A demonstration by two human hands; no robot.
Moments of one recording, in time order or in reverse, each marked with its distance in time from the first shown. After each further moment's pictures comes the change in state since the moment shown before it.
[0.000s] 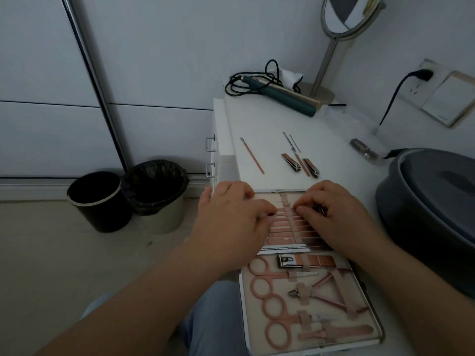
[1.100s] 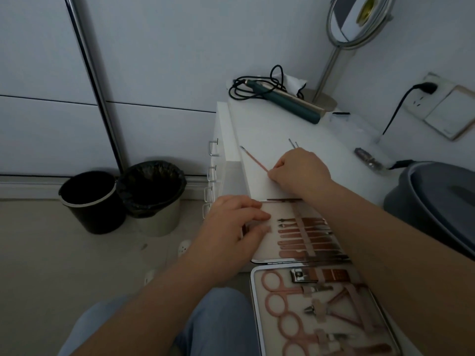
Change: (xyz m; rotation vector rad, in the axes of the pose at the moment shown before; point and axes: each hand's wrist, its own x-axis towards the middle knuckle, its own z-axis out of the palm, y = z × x) left_hand 0.000 -0.032 0.015 -0.446 0.153 0.107; right_hand 0.116 -0.036 0.025 -0.258 -0.046 0.319
